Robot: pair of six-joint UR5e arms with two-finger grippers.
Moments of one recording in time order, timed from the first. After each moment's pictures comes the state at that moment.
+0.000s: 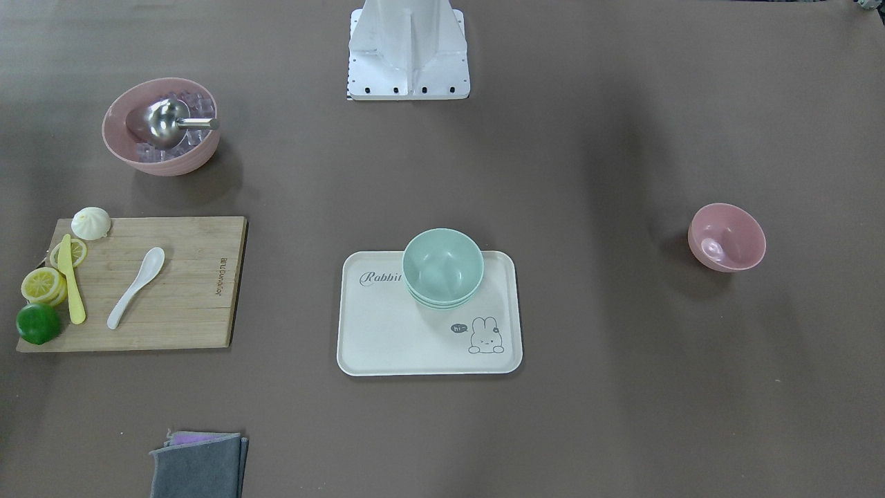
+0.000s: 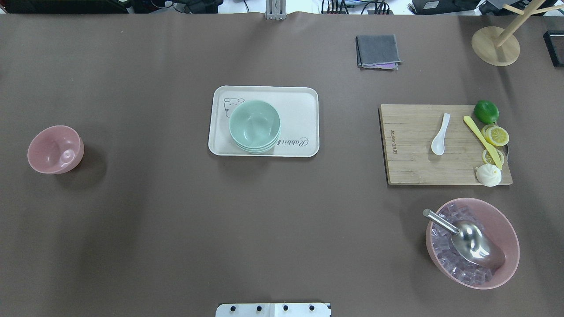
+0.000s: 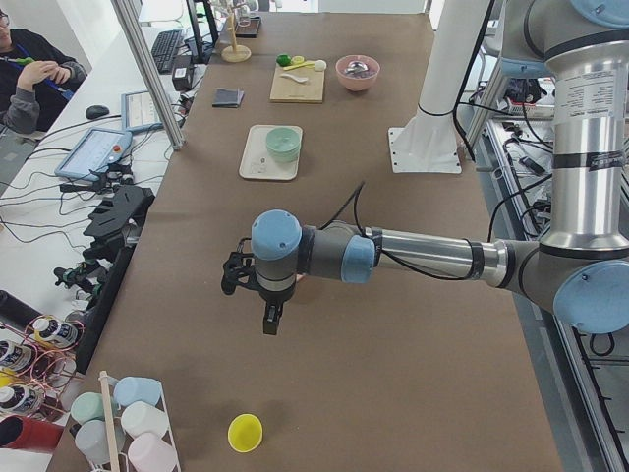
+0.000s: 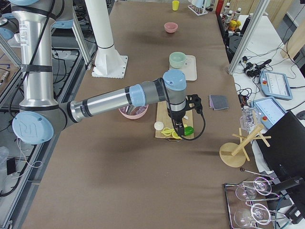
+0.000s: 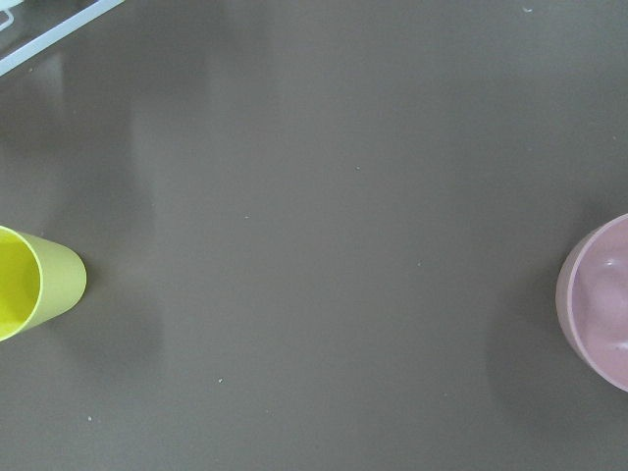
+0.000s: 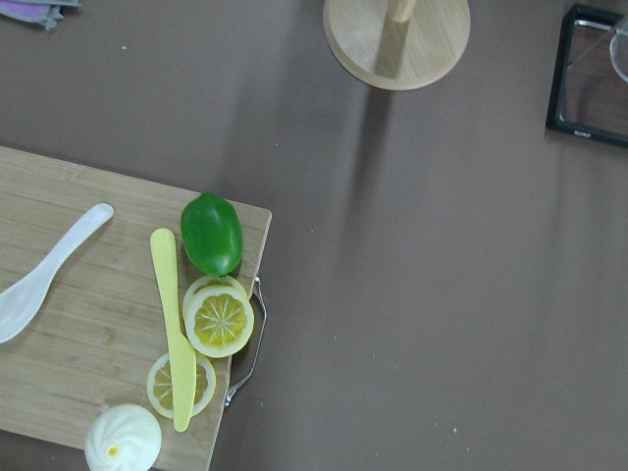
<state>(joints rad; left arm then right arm) -1.59 -1.51 -1.77 -1.65 -2.39 0.00 1.52 -1.59 1.91 -1.56 2.31 0.00</state>
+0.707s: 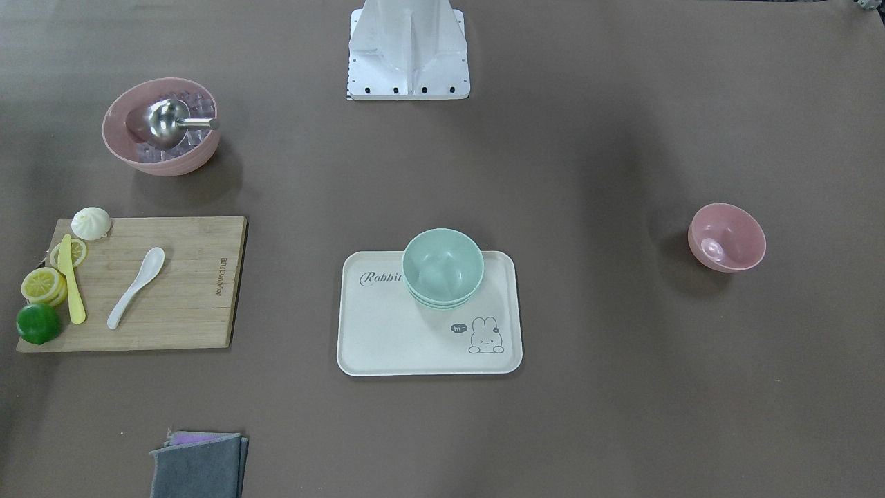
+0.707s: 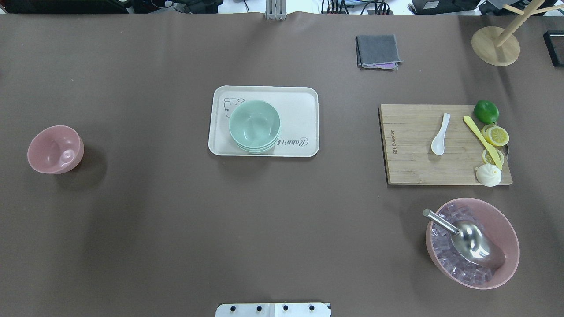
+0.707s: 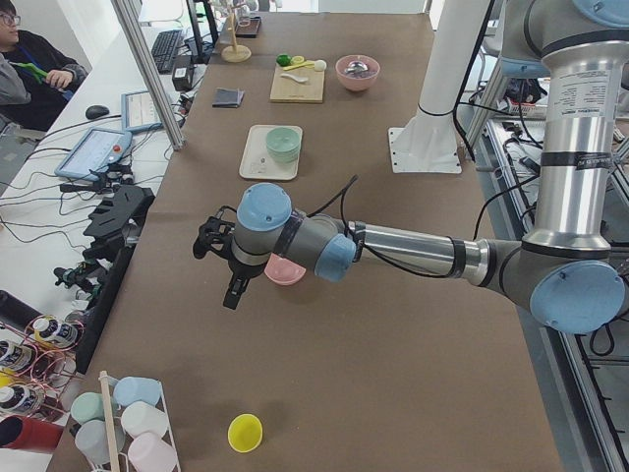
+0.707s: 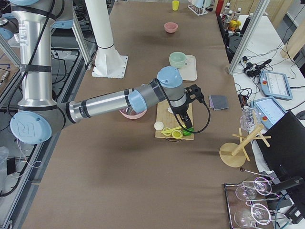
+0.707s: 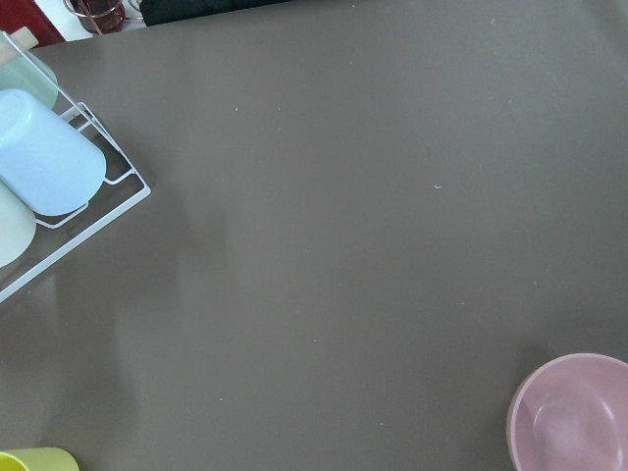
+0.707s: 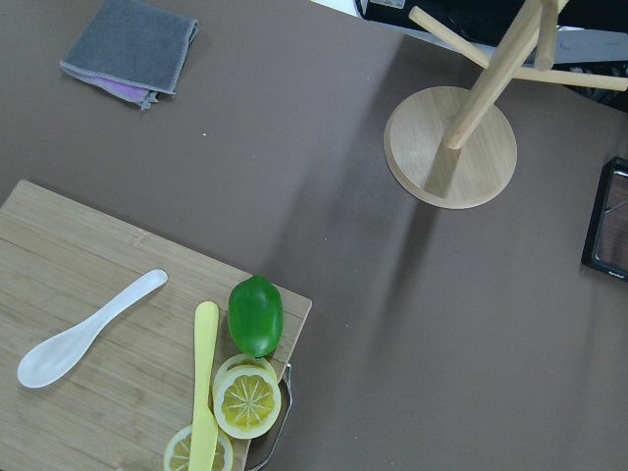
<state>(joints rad) -1.59 -1.58 -1.70 -1.93 -2.36 -0.11 1.51 -1.60 1.88 -1.31 2.34 0.03</state>
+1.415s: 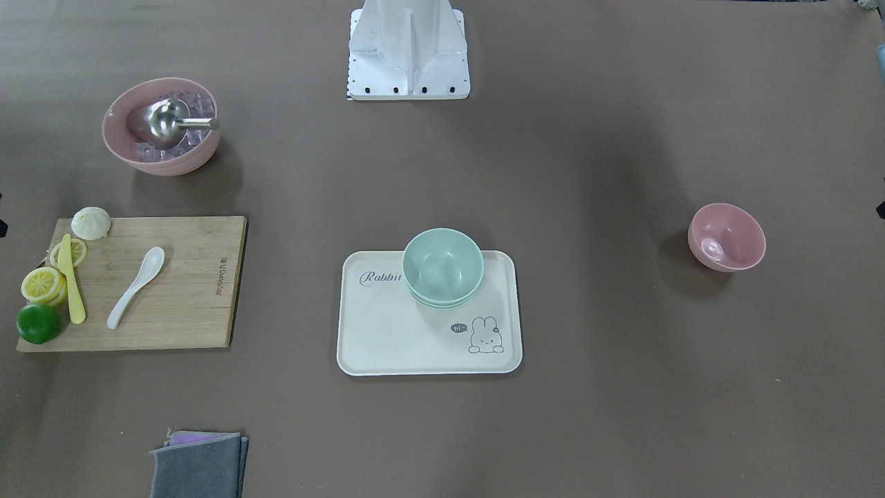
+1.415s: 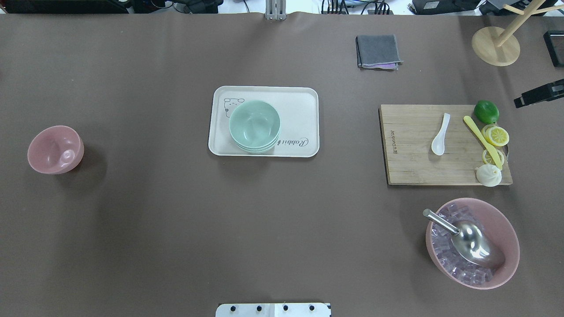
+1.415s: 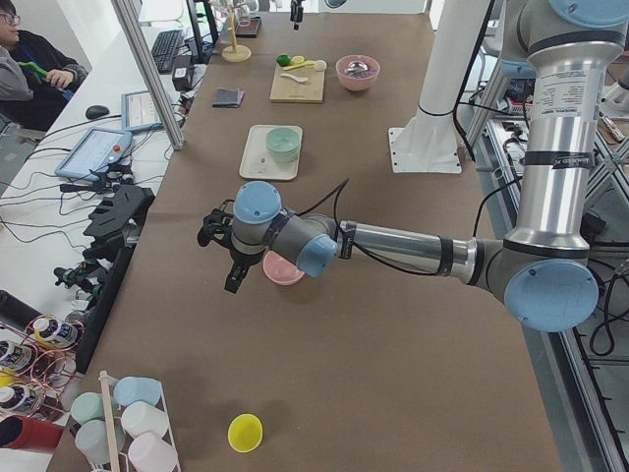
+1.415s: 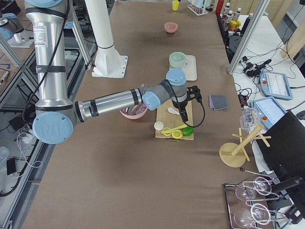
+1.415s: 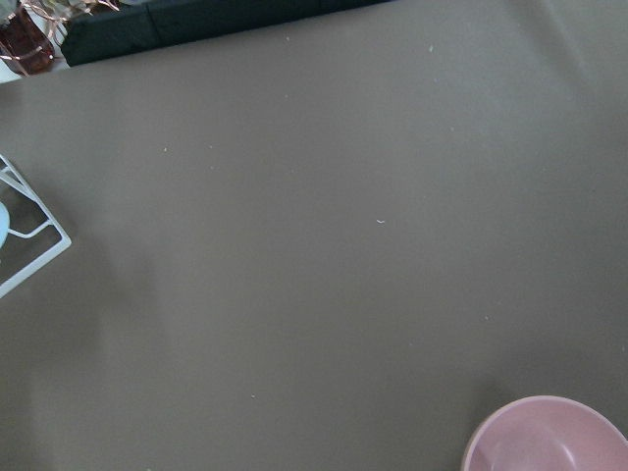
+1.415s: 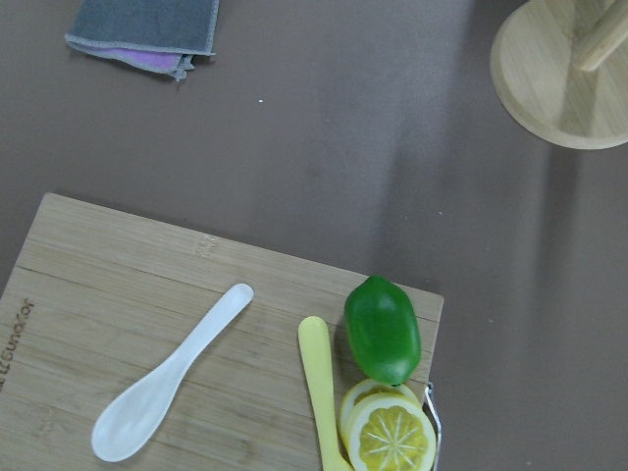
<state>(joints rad) -1.43 -1.59 -1.66 -2.02 -2.36 -0.19 1.23 -1.55 1.82 -1.21 2.24 0.43</state>
